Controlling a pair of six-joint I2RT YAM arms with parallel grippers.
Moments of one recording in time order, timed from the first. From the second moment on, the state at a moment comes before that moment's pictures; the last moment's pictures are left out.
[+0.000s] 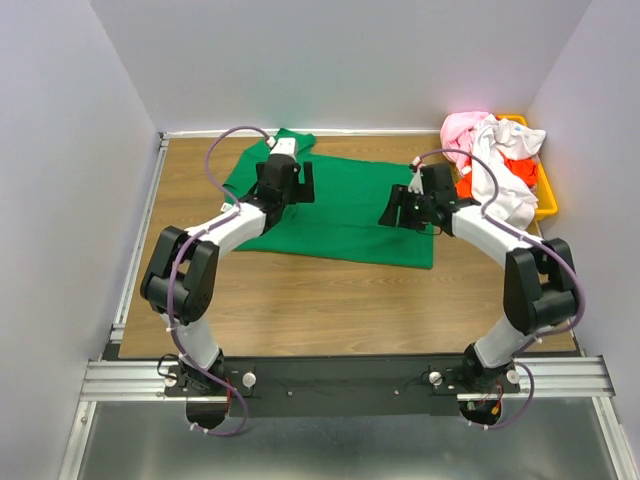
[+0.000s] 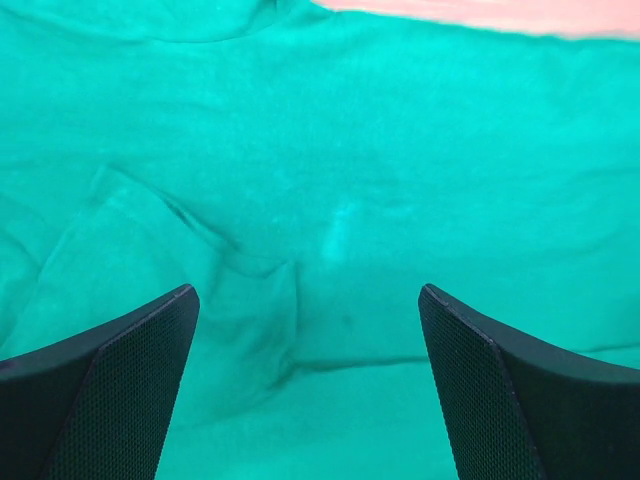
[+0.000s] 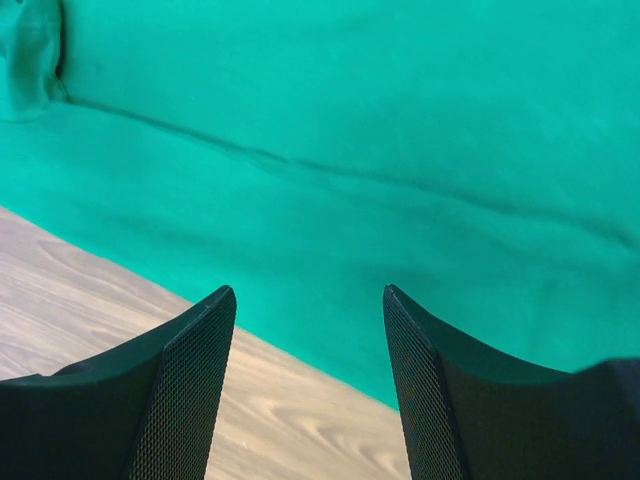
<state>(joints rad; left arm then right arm) -0.44 1.79 1.21 0.06 -0.22 -0.27 0.27 1.61 1.03 -0.24 -0.26 0.37</state>
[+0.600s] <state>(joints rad) -0.42 1.80 0.92 0.21 -0.18 -0.44 0.30 1.81 1.05 -0.15 -0.21 0.39</state>
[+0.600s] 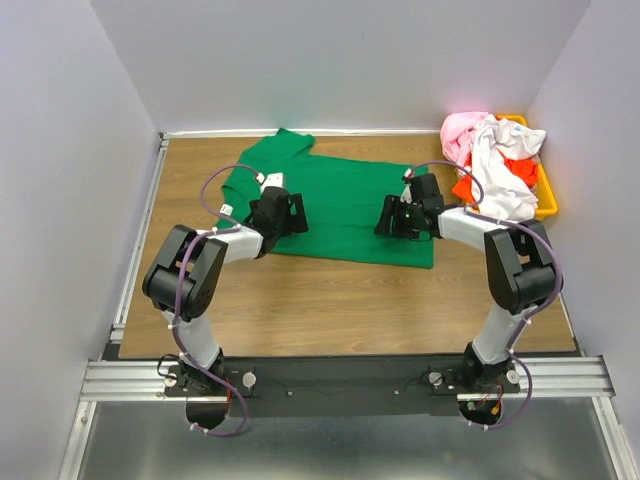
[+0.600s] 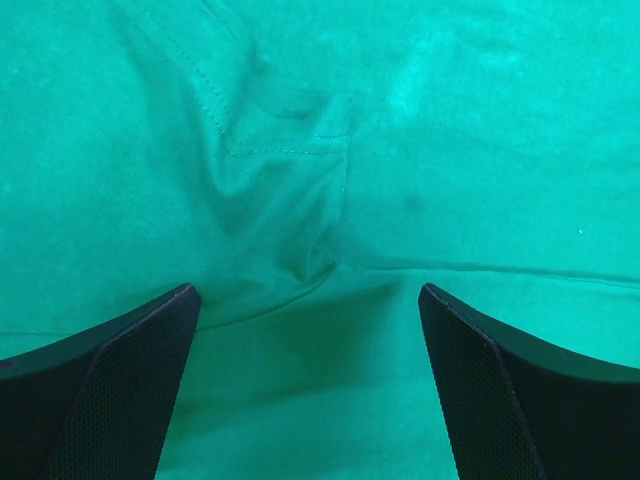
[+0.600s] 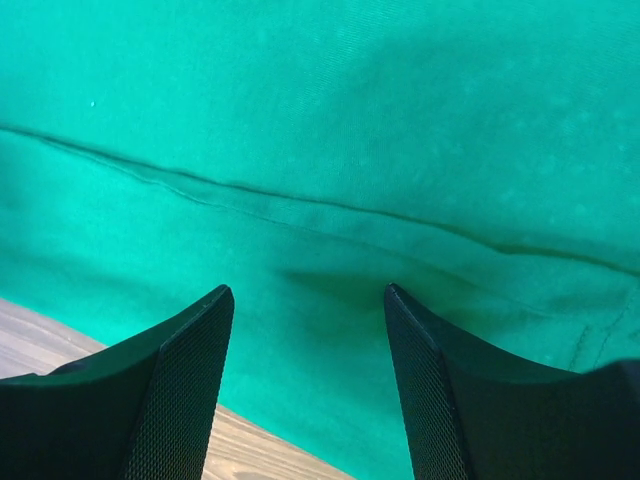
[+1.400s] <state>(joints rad) -0.65 1.44 0.55 0.23 -0.24 -0.71 0.30 1.47 0.71 -0.18 -0.12 0.49</state>
